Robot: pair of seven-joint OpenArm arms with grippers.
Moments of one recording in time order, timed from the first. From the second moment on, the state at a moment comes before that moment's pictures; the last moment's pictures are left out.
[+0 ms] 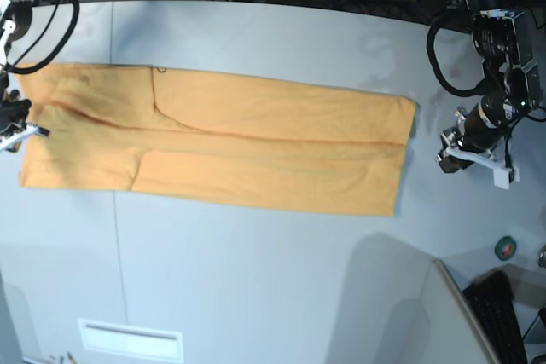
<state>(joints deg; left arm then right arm) 5.6 -19.1 -21.9 80.0 -38.0 -7.7 41.8 -6.0 7.6 35.6 90.3 7.6 17.3 -46.3</state>
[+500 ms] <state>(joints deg) 0.8 -18.4 -23.1 63.8 -36.7 -22.8 41.6 -6.9 4.5 35.5 90.3 7.6 17.3 -46.4</state>
